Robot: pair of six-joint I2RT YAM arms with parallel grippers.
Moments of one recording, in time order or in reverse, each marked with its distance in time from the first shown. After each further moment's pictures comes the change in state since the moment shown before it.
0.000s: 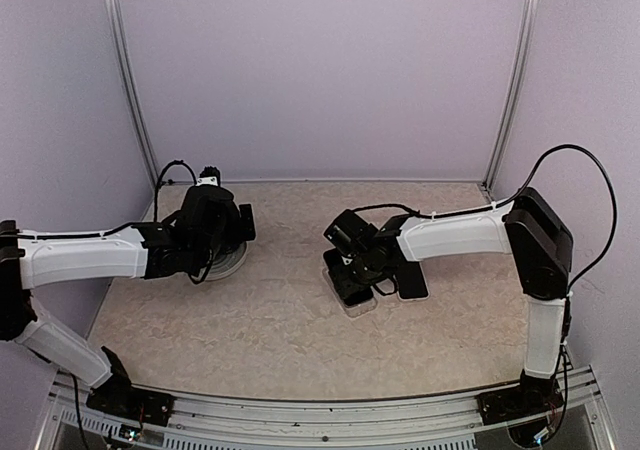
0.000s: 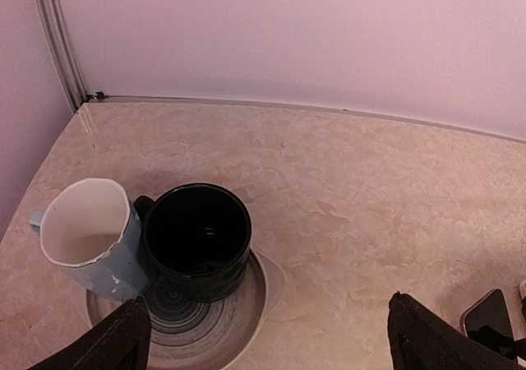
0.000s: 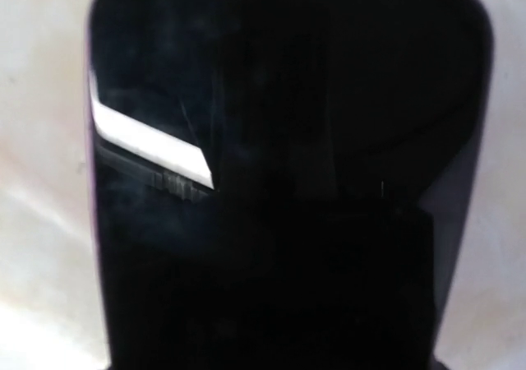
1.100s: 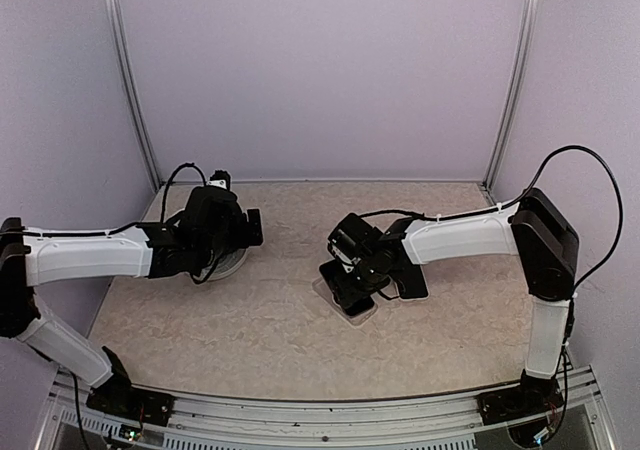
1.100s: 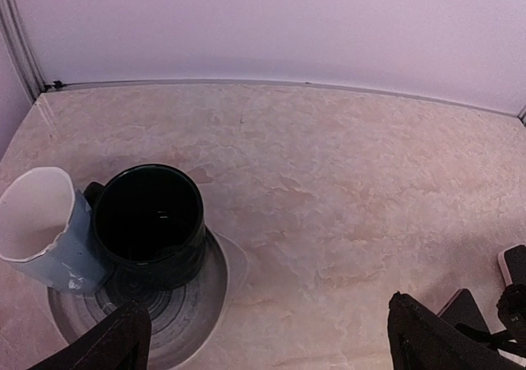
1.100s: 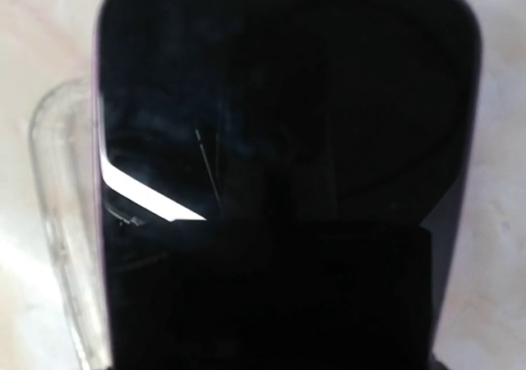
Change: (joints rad) left arm 0.003 0.024 0.006 0.005 0.109 0.004; right arm 0.006 -0.034 -0.061 0.000 -0.121 -0.059
